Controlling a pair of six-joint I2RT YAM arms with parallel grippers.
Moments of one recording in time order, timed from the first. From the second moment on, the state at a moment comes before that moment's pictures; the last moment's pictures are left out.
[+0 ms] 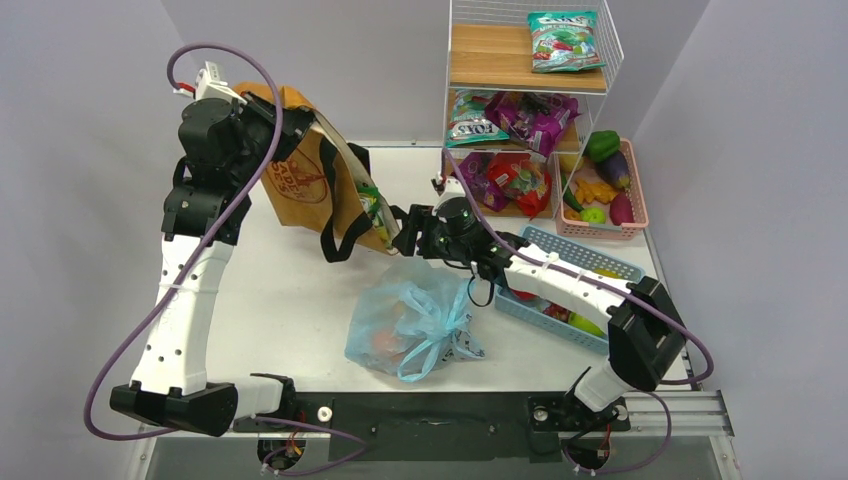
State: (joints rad) left arm -0.17 1.28 1.69 -0.53 0.05 -0.91; right arm 0.80 1.55 1.16 -0.10 0.03 0.68
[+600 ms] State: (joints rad) left arm -0.17 1.28 1.69 -0.51 0.08 -0.94; right arm 0.78 1.54 1.13 -0.02 -0.01 0.69
